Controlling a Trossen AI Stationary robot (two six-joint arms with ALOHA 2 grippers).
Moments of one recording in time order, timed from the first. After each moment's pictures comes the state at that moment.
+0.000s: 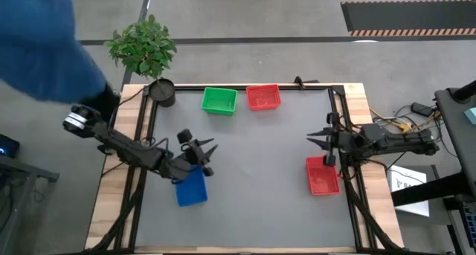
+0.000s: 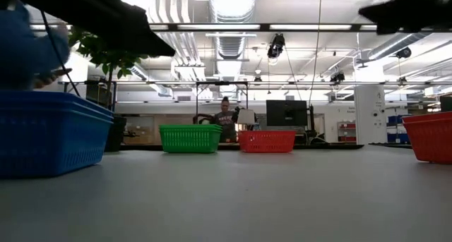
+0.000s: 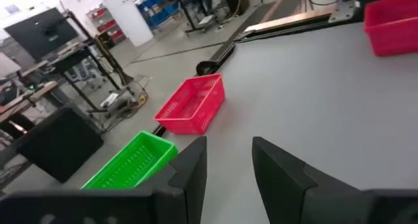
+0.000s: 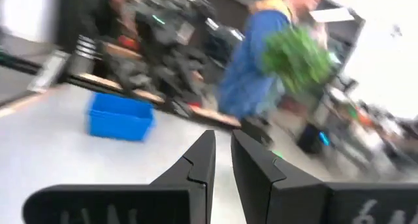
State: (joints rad) left arm -0.41 1.27 0.59 0.28 -1.05 0.01; right arm 0.08 0.15 0.22 -0.03 0.12 -0.37
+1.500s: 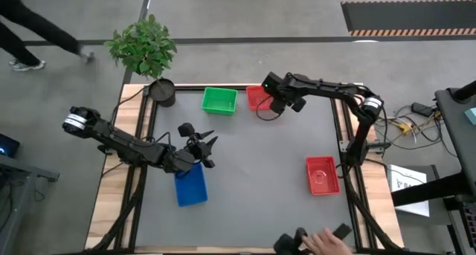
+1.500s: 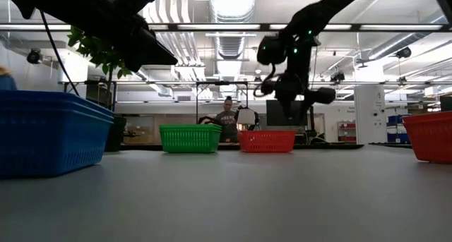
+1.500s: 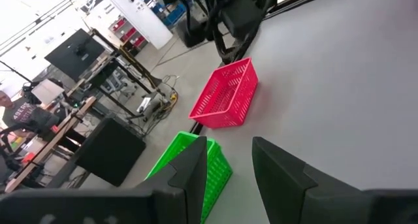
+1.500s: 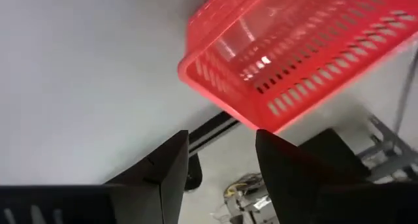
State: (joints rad) left arm -0.31 1.27 0.58 0.29 -1.05 0.25; right arm -0.58 1.82 1.35 -0.80 0.41 -1.56
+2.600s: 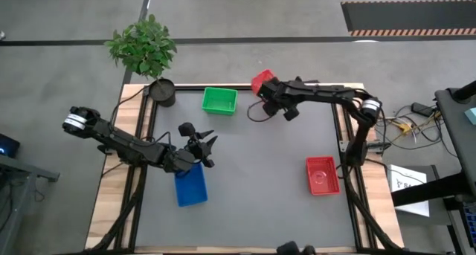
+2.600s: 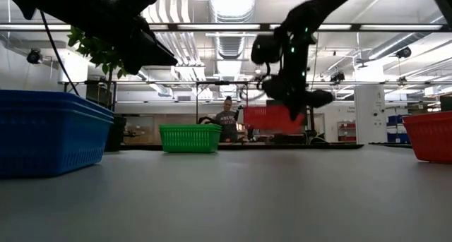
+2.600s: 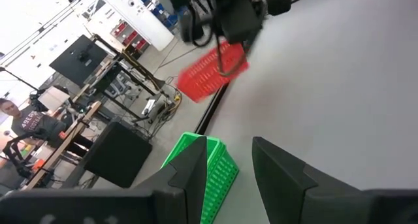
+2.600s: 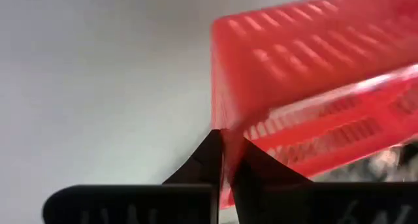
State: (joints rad) left arm -0.31 1.27 0.58 0.29 -1.05 0.30; right arm -0.49 1.85 1.35 -0.82 0.48 -1.17
